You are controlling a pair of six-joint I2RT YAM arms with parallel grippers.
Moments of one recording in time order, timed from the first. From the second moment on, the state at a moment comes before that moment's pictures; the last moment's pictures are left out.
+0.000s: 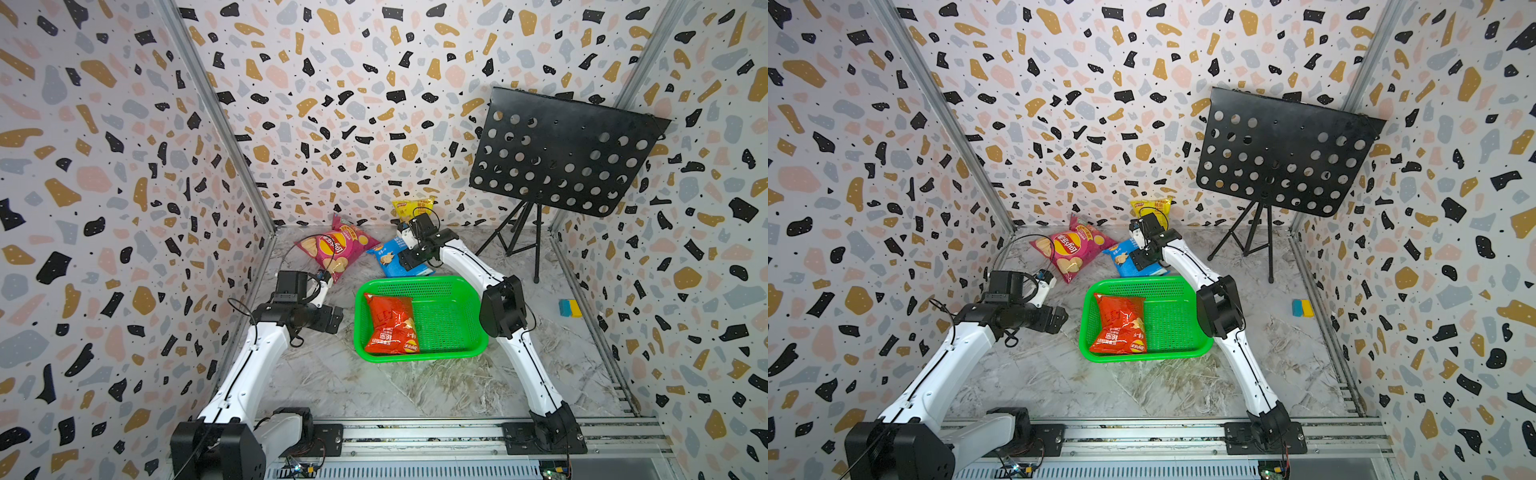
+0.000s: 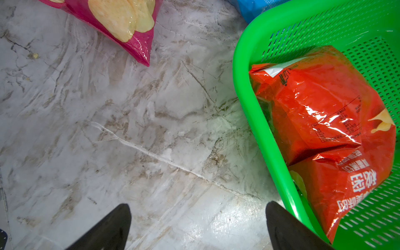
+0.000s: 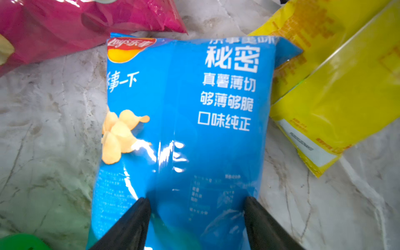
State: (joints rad) left arm -0.03 1.12 0.87 -0.75 0.21 0.25; right arm 0.58 2.56 2.44 -0.82 -0.12 -0.09
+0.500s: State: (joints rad) left arm -0.03 1.12 0.87 -0.75 0.21 0.25; right arm 0.59 2.58 2.49 -0.80 -0.12 -0.09
